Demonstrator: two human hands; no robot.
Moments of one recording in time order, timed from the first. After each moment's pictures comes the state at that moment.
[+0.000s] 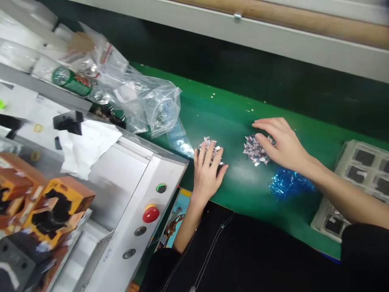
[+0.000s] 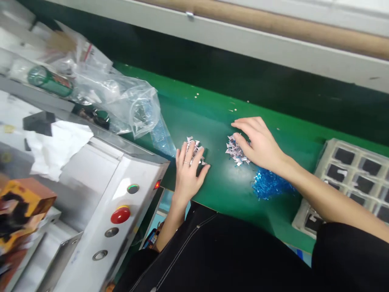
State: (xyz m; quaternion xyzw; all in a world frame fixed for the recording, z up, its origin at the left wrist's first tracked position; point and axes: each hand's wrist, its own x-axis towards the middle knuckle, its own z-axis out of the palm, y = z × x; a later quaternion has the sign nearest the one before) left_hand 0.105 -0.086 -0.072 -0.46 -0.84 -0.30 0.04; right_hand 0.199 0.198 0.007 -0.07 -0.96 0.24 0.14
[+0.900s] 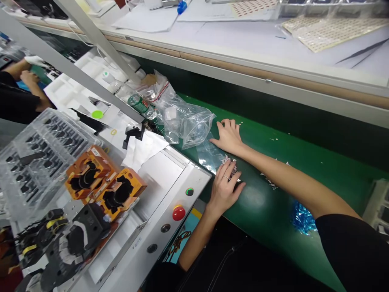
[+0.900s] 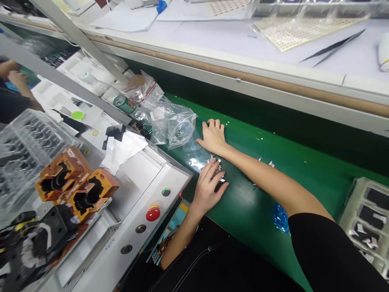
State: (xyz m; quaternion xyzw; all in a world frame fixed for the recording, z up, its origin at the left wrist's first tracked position) left_hand 0.097 -0.079 -0.077 -0.46 -0.81 -0.35 0.04; right_hand -0.027 0.104 -0.035 -0.09 -0.98 0.18 0.05
